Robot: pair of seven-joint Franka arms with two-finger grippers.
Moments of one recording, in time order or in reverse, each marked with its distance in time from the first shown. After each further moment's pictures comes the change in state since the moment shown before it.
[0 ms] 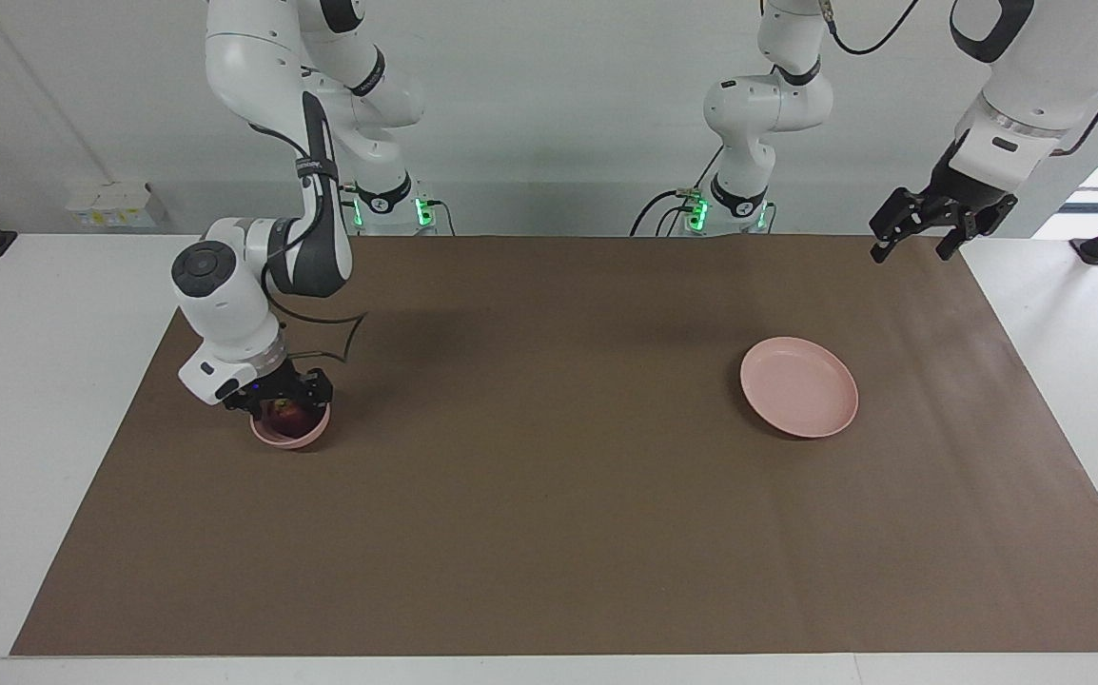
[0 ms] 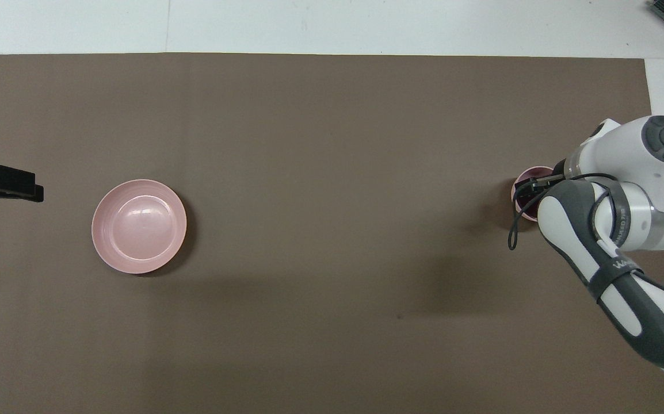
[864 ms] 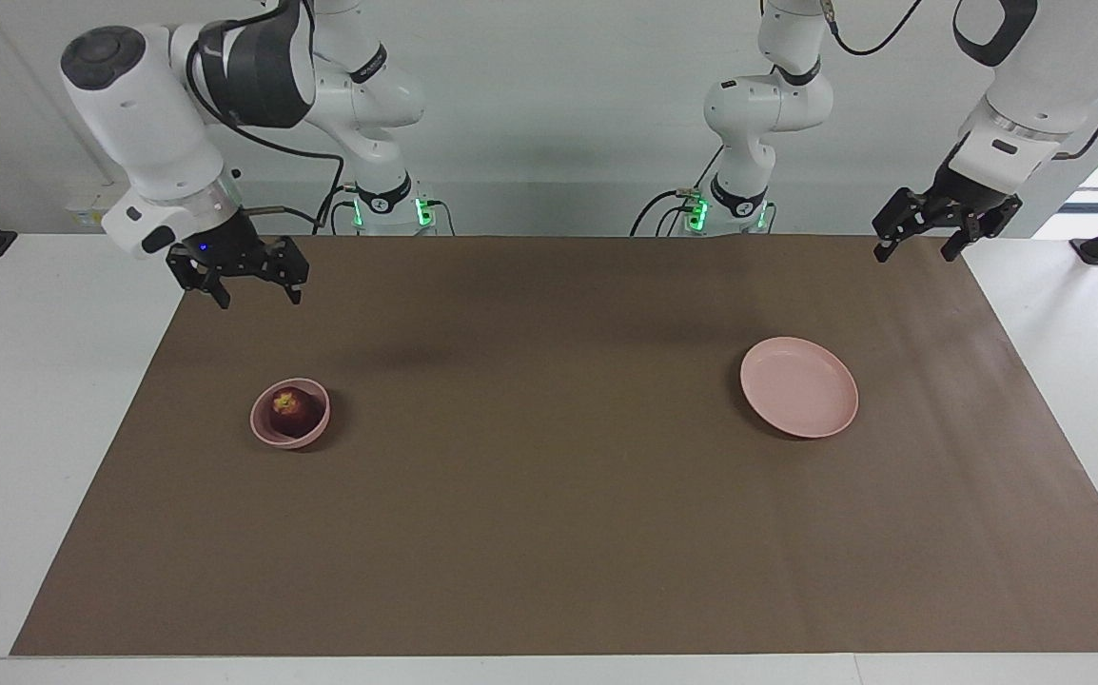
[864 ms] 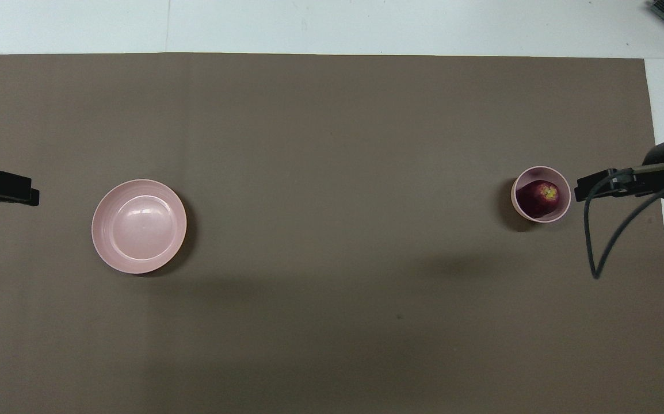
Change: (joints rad) left arm 0.006 0.000 0.006 -0.004 0.008 -0.003 0.040; right arm 0.013 -0.269 0.011 0.281 0.075 -0.595 0.041
